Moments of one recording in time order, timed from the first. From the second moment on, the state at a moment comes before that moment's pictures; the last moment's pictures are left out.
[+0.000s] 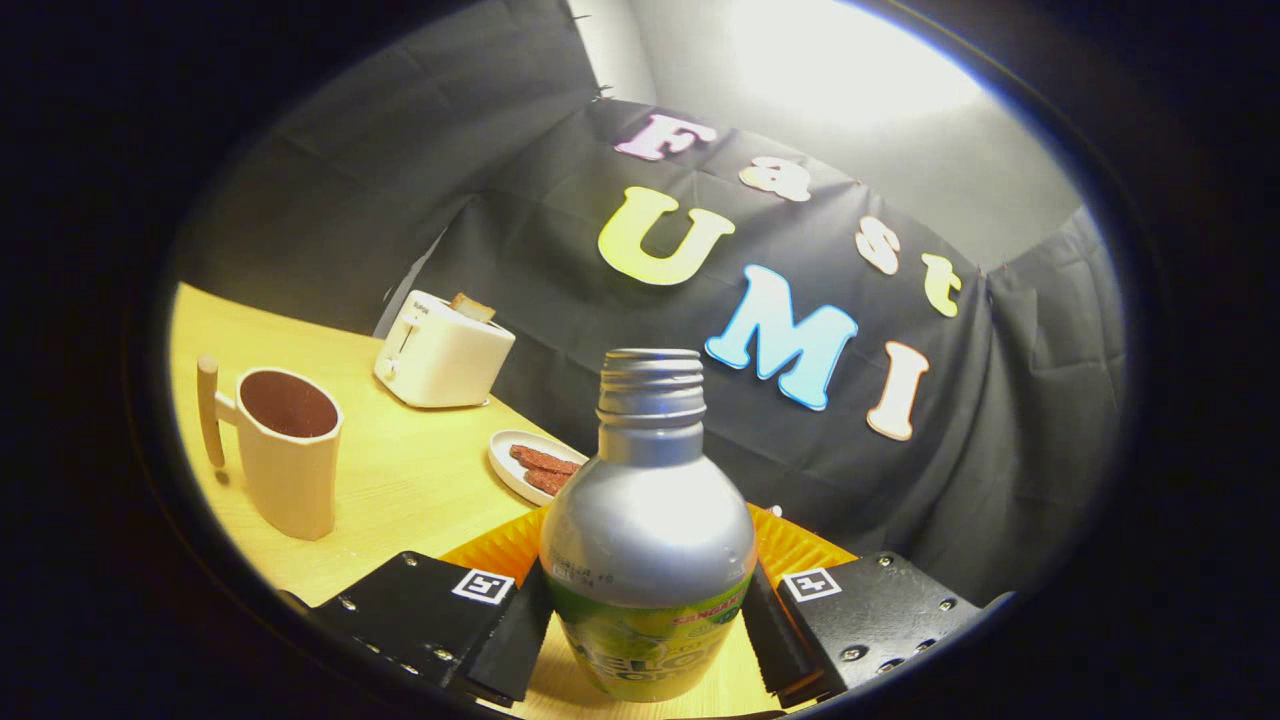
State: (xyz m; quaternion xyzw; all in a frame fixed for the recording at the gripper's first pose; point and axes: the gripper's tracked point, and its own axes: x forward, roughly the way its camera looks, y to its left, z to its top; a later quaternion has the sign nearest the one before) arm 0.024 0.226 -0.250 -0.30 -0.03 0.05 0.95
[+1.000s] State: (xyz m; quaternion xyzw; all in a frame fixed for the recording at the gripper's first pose) arm 0.055 0.275 -0.268 -0.51 -0.04 0.08 0.85
